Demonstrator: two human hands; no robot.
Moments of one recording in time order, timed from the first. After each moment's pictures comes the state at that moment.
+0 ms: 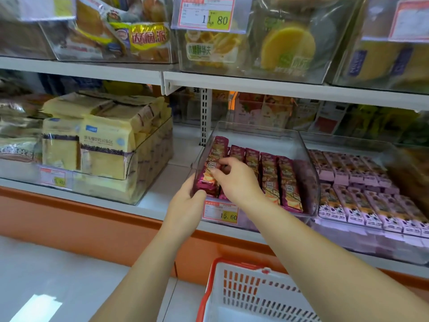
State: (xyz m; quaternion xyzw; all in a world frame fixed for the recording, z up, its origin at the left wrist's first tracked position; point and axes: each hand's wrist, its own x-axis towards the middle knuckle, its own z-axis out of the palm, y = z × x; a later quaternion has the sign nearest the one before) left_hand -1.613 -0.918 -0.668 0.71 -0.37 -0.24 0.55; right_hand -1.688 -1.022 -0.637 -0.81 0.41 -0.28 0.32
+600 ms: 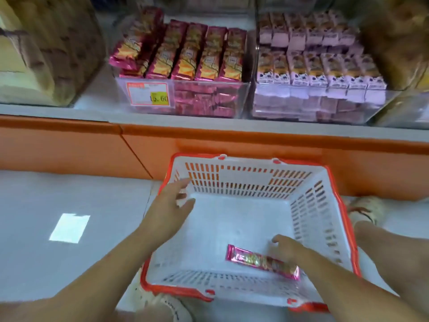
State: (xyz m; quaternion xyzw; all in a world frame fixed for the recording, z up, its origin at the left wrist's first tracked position) left_hand -1.736 -0.831 -0.815 0.79 -0.44 -0.32 0.30; right_hand -2.024 -0.947 -0.962 -0.68 0.55 0.30 0.38
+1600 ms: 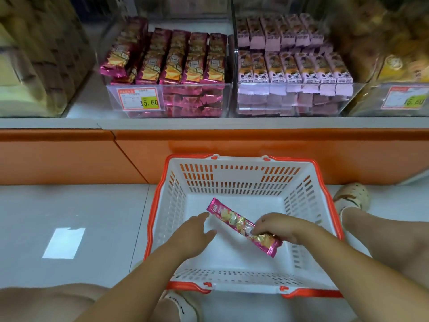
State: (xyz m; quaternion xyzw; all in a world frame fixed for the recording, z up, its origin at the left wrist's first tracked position) left_hand -1.787 -0.821 -0.849 0.74 -0.50 -0.44 0.05; right_hand -2.001 -0.946 -0.871 -0.58 0.51 0.20 0.60
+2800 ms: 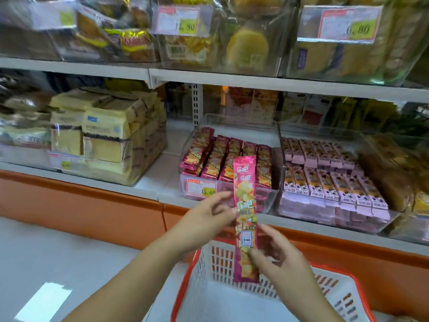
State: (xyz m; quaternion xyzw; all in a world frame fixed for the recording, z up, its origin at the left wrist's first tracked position) left_hand -1.714 -0.875 -0.657 0.61 -0.42 -0.44 0.50; right_hand -1.898 -0.917 -0.693 -0.68 0.38 -0.28 0.56
